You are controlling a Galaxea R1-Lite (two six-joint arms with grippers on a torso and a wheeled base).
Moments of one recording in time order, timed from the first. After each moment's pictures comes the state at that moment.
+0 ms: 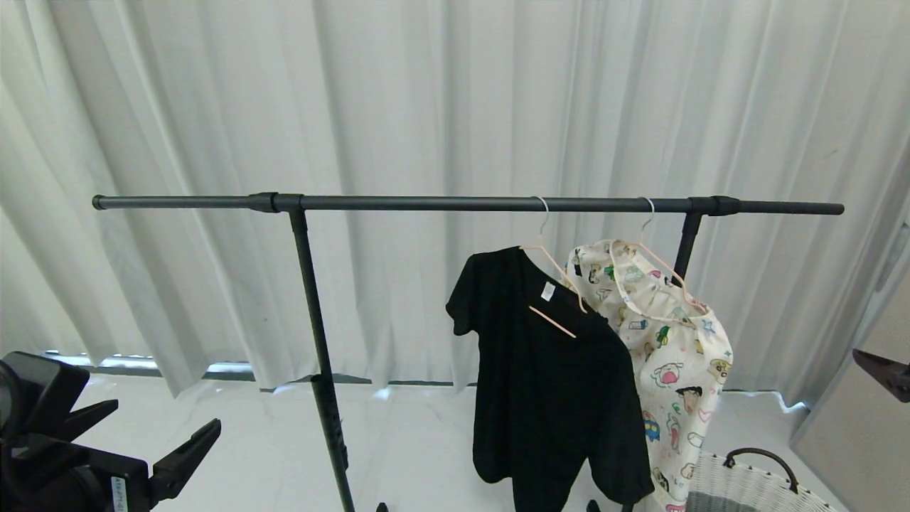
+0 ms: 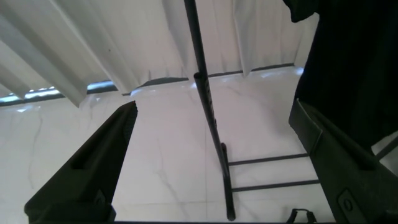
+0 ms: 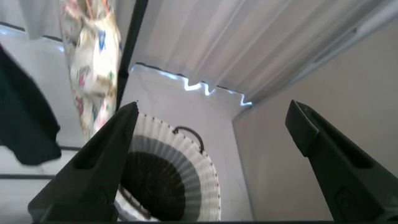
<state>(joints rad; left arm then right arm) -0.09 0.99 -0.20 -0.40 0.05 0.19 0.06 1.05 -0.62 -0.08 -0.19 -0.35</state>
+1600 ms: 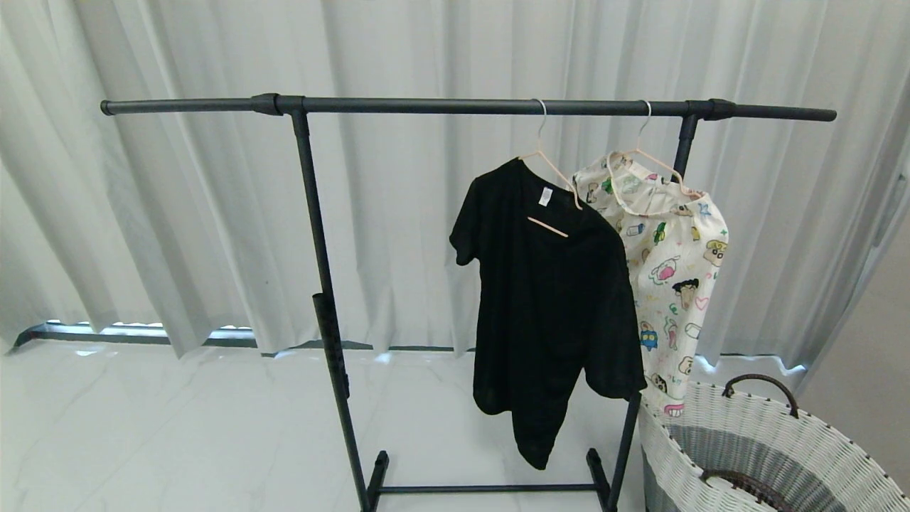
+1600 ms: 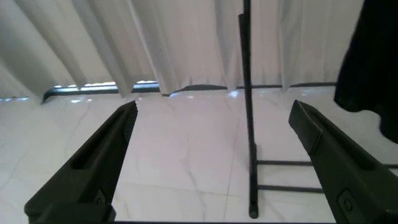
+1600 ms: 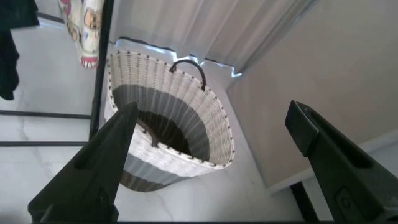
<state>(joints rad) -0.02 0.09 -0.01 -0.02 0.19 0.23 -0.01 0.54 -0.22 -0.07 -0.21 -0.34</state>
